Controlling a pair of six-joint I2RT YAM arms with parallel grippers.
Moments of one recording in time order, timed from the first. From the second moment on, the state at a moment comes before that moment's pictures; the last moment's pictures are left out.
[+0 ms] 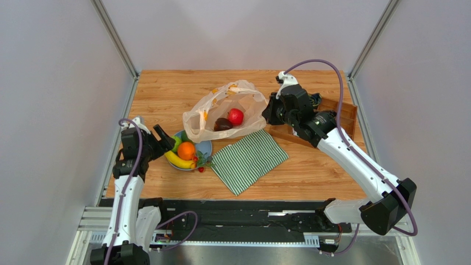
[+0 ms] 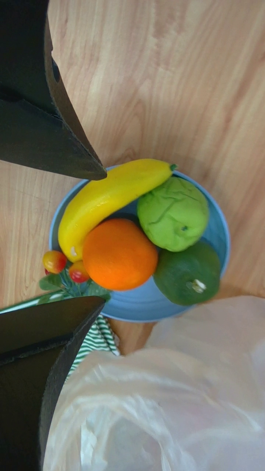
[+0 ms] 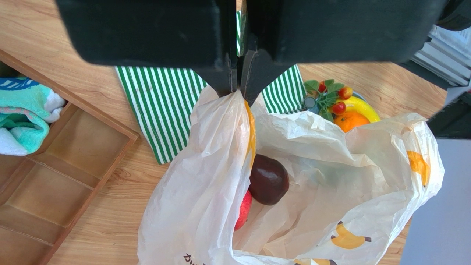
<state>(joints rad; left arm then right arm) 0.15 0.76 0.64 -0.53 0.20 -0.46 0.63 1.29 1.31 -0.54 0.10 0.47</state>
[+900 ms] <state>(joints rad) -0.65 1.00 0.59 -0.38 -0.15 -0.41 0.63 1.29 1.29 -0.54 0.09 0.48</state>
